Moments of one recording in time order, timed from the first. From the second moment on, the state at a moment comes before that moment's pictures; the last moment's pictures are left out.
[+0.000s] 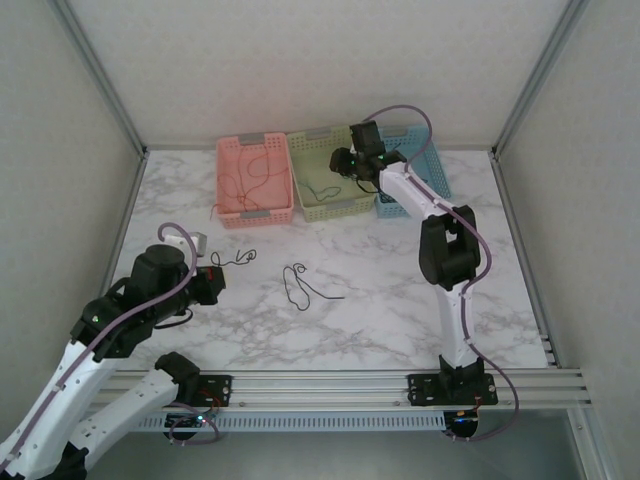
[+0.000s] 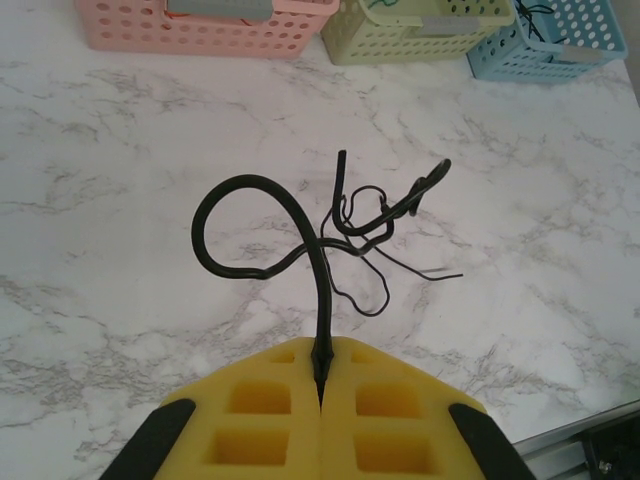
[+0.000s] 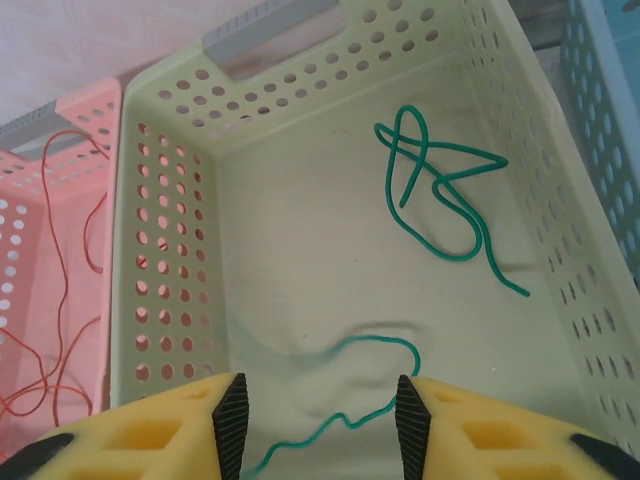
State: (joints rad) left arm -0.57 0.64 0.96 -1.01 -0.03 -0.56; right arm 0.43 2.21 1.96 -0.48 -0.05 0.51
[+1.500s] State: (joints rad) left arm -0.57 0.72 0.96 -0.99 0.18 -0.52; right arm 0.91 1.69 1.50 -0.61 -0.57 0.02
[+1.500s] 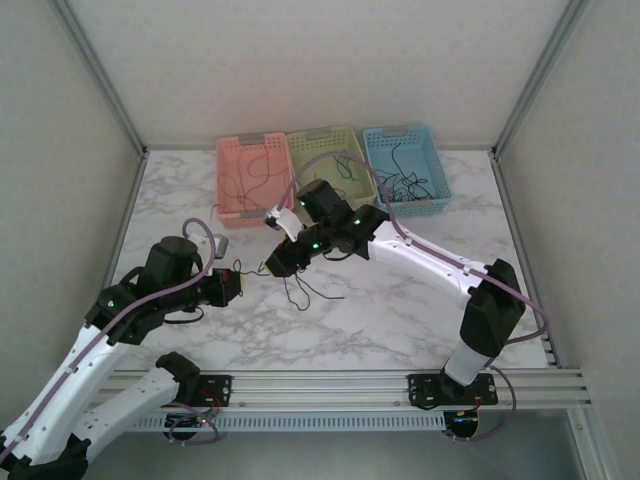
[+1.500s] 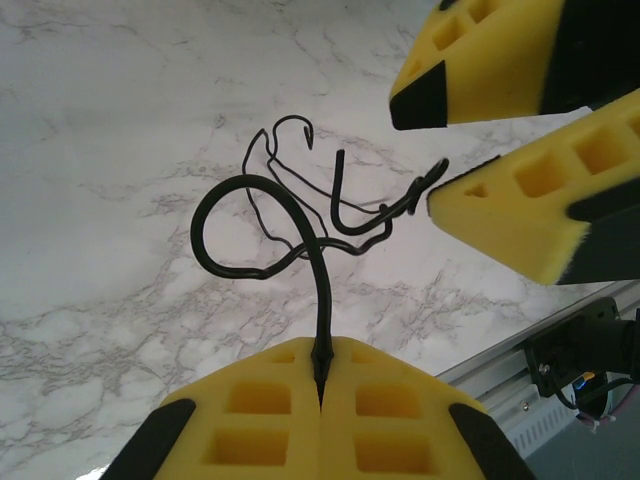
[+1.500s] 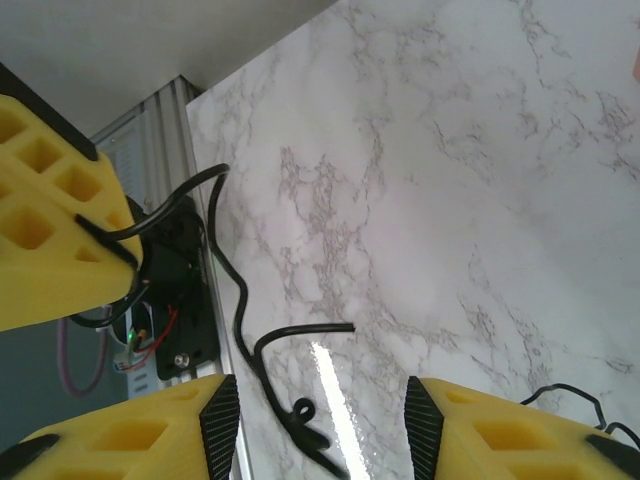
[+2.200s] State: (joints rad) left arm -0.57 0.72 0.96 -0.99 0.18 -0.52; right arm 0.93 1.70 1.46 -0.54 -0.49 0.11
